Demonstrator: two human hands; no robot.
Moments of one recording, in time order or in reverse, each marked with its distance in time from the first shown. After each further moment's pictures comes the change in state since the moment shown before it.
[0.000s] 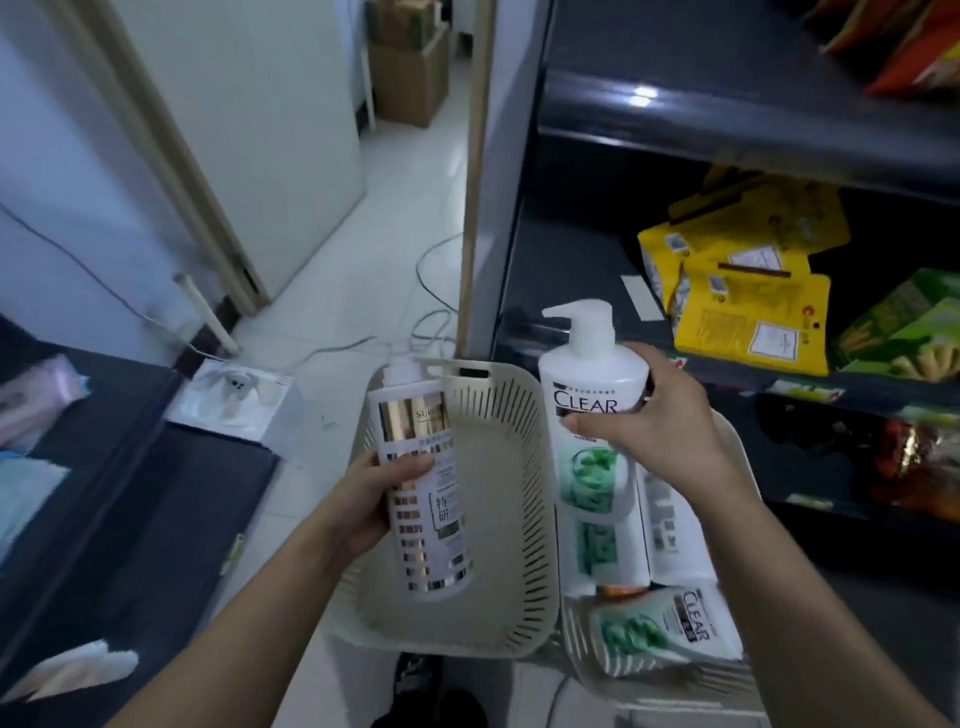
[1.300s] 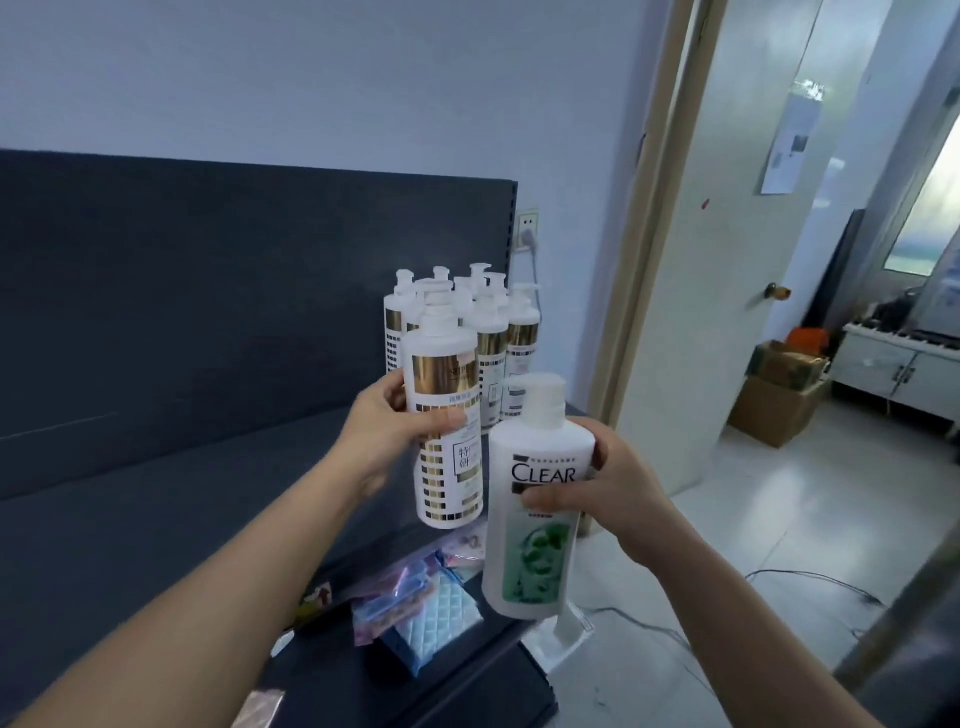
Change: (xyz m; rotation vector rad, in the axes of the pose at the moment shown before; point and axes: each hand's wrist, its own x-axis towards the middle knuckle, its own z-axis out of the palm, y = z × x) left_hand -0.377 0.261 -0.309 0.167 0.865 0.888; right_hand -0.115 -0.415 0.353 0.346 -0.840 -0.584
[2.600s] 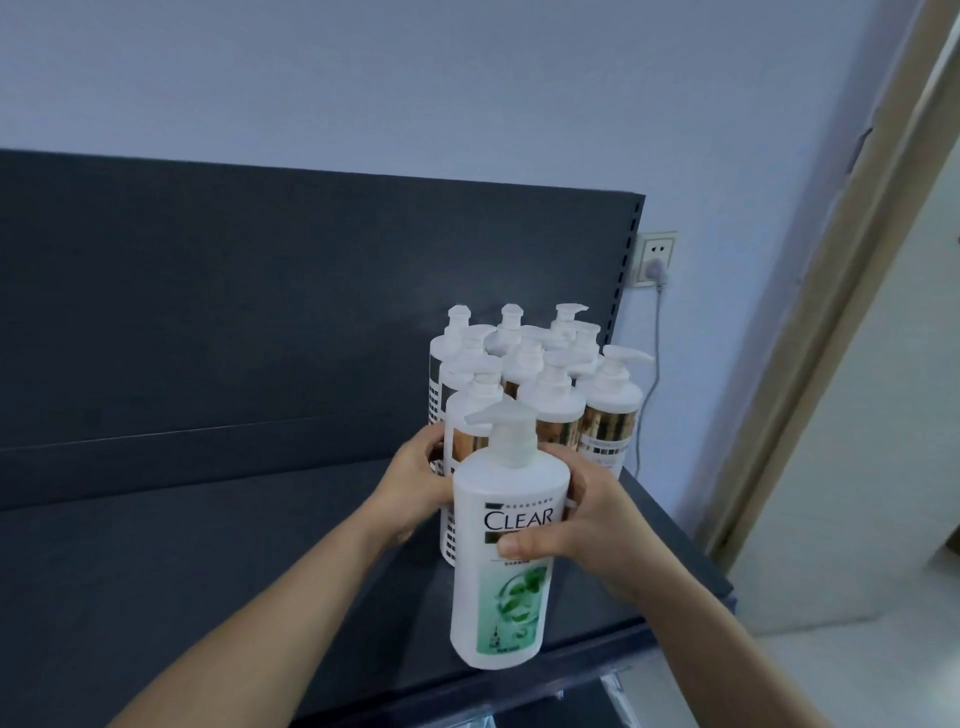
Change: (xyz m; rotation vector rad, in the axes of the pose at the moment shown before) left_hand 0.163 -0.085 -0.004 0.226 0.238 0.014; right_hand 0.225 0.039 0.010 0.080 -0.535 -0.118
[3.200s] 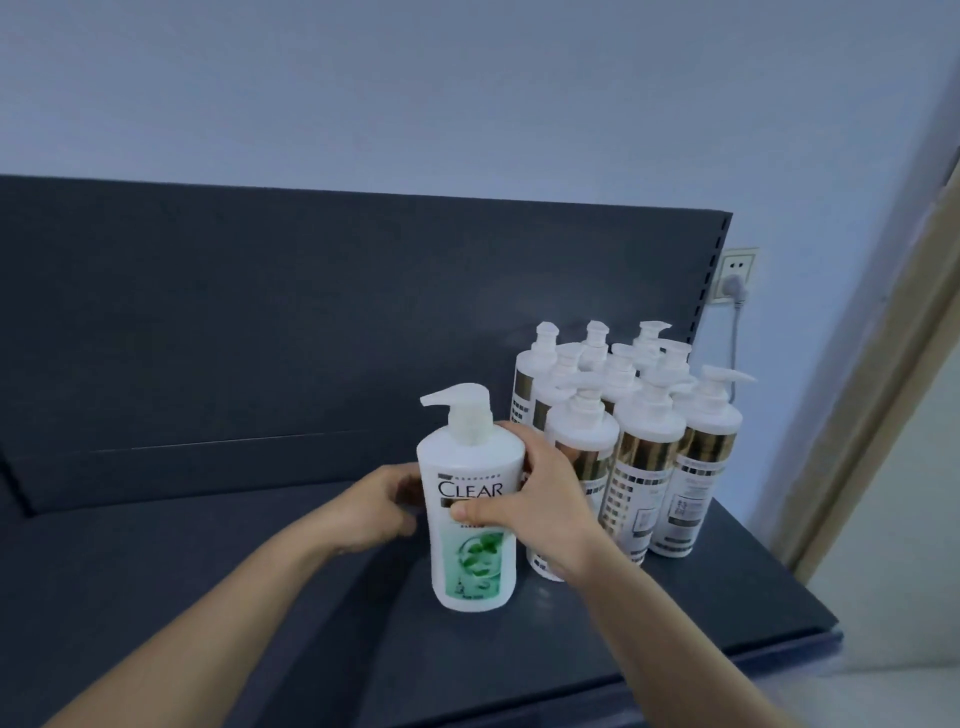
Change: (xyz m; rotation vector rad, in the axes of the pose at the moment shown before) left_hand -0.043 0.010 -0.135 0.293 -0.297 -0.103; right_hand 0.059 -0.026 0.118 -0.027 0.102 -0.040
